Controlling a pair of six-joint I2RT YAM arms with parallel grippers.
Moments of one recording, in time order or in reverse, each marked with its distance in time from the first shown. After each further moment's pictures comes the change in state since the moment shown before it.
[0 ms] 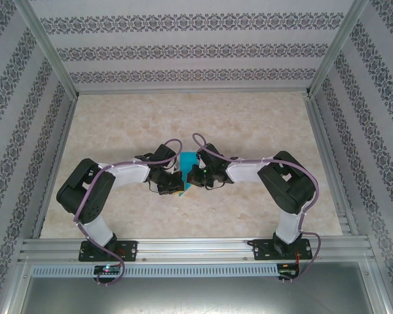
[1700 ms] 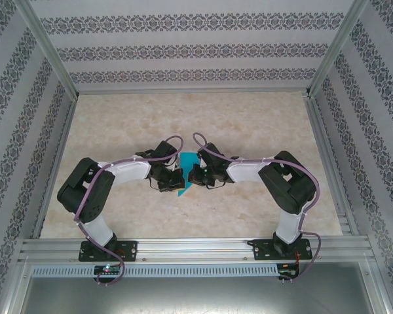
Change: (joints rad) left arm 0.005 0.006 0.051 -0.038 0.001 0.026; right arm -0.003 -0.004 -0.002 -0.005 0.026 -0.024
